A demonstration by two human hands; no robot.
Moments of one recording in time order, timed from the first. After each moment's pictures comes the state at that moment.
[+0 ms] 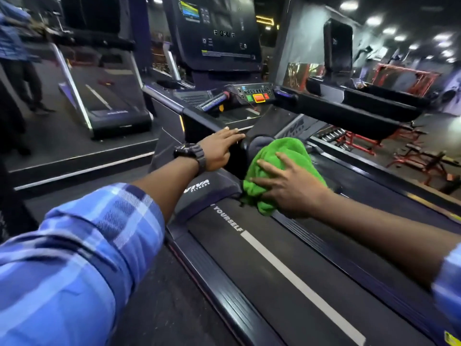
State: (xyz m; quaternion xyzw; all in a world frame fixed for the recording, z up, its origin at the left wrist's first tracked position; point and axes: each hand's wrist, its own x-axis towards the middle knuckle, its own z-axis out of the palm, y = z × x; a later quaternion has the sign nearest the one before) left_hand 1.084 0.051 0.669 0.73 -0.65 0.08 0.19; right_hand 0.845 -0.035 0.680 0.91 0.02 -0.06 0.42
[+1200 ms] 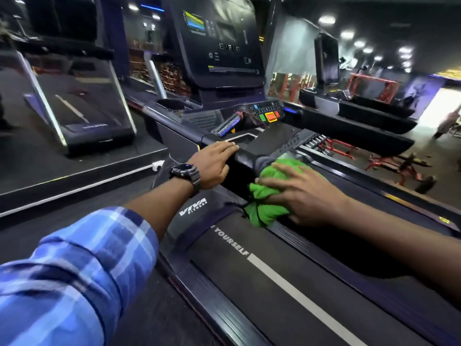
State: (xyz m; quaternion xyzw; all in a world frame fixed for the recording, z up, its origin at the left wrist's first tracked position) left_hand 1.238 0.041 0.661 0.70 -0.66 0.18 0.21; right_hand 0.978 -0.051 0.699 0.94 -0.04 -0.01 0.33
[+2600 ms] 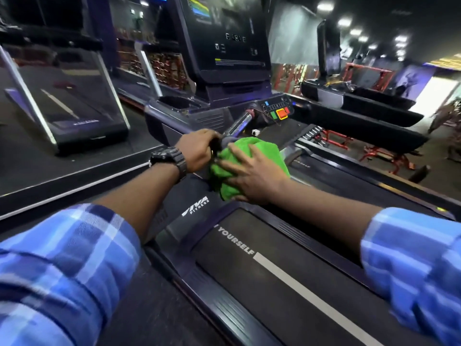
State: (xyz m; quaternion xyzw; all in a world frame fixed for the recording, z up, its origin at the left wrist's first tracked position) left_hand 1.330 0.044 0.684 0.75 -0.60 0.10 0.26; right_hand 1.150 -0.042 0.675 0.91 -0.05 0.01 0.42
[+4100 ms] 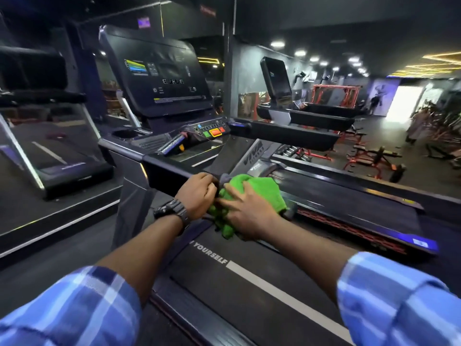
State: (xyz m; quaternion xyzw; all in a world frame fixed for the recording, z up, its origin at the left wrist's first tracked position) left_hand 1.031 0.050 0.678 0.71 -0.62 0.11 0.31; right_hand 0.857 -0.006 0.690 0.93 -0.10 -0.04 0.36
